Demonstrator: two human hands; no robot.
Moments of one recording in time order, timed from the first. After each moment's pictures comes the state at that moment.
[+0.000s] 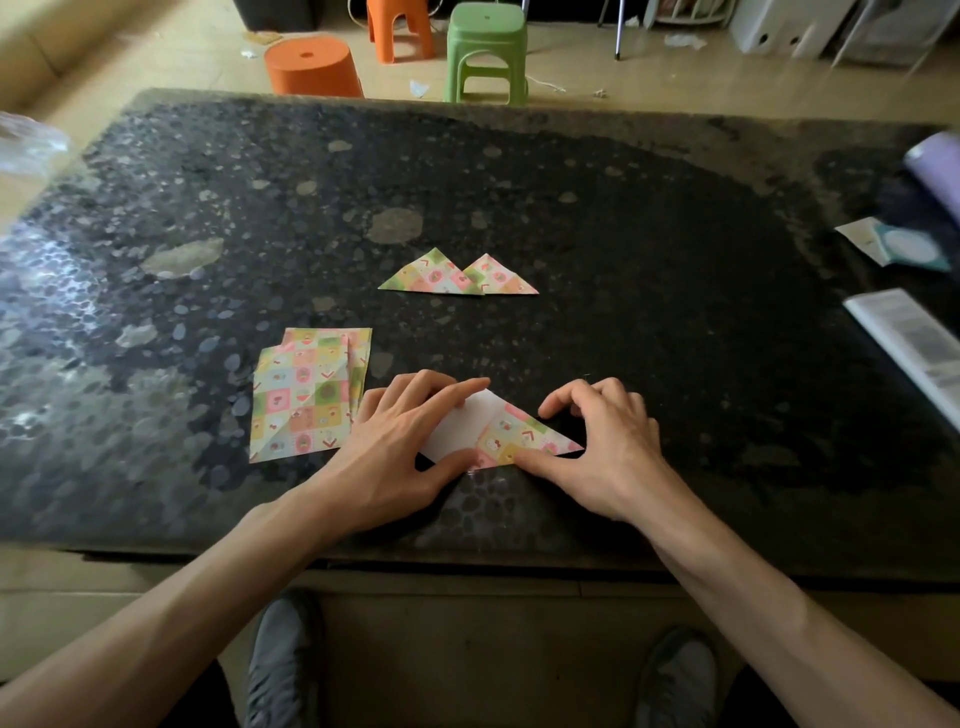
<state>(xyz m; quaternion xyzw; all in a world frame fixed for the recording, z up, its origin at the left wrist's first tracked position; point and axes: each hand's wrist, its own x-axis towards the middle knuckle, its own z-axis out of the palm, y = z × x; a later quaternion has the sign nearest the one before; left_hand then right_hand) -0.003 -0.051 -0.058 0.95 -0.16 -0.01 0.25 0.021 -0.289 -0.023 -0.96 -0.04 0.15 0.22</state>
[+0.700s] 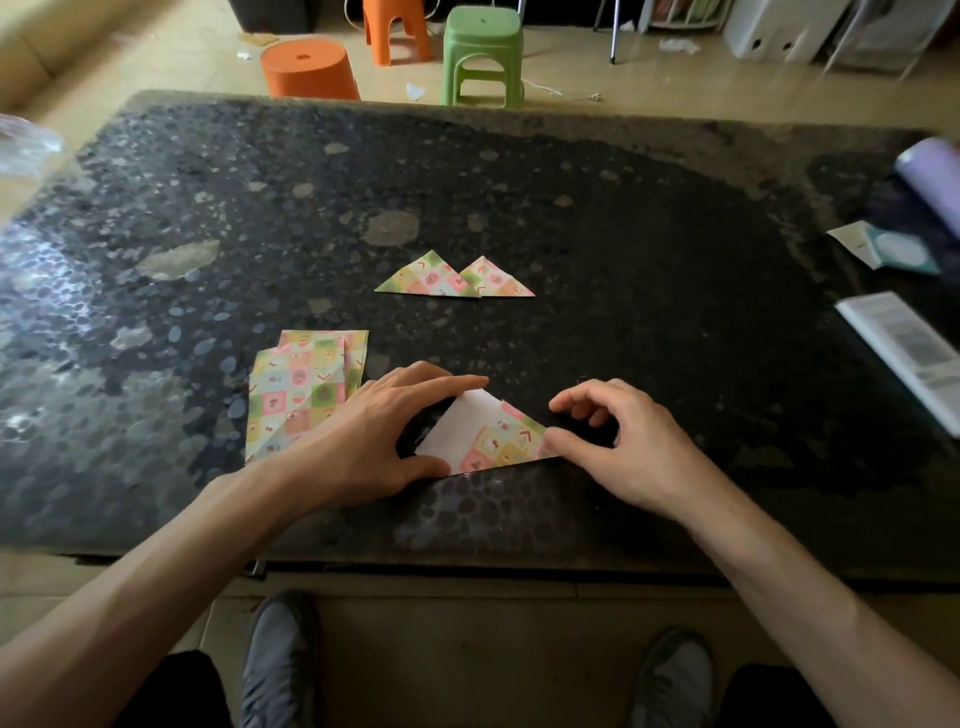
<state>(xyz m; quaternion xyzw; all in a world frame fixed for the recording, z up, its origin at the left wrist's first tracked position) 0.014 -0.032 -0.035 0.93 -0.23 -0.08 0.28 0.028 -0.318 -0.013 -0.93 -0.09 0.15 0.31</state>
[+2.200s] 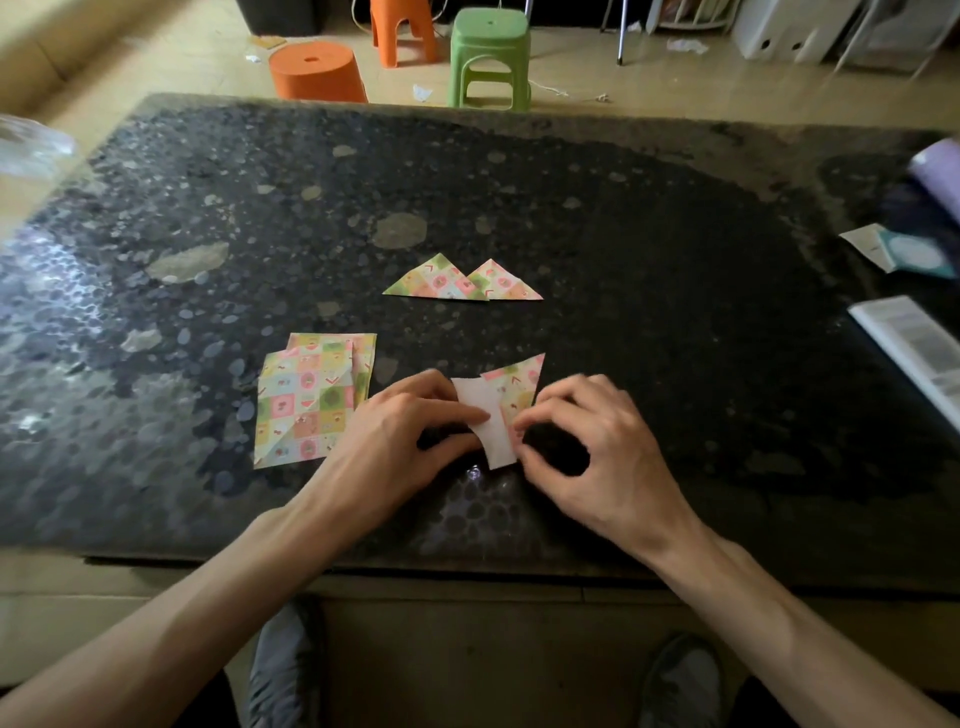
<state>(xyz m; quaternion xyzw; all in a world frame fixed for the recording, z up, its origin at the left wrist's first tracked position) 0.000 -0.055 -0.032 0.94 -0.17 0.05 0.29 0.015 -0.297 -0.032 -0.91 -0.27 -0.08 0.29</state>
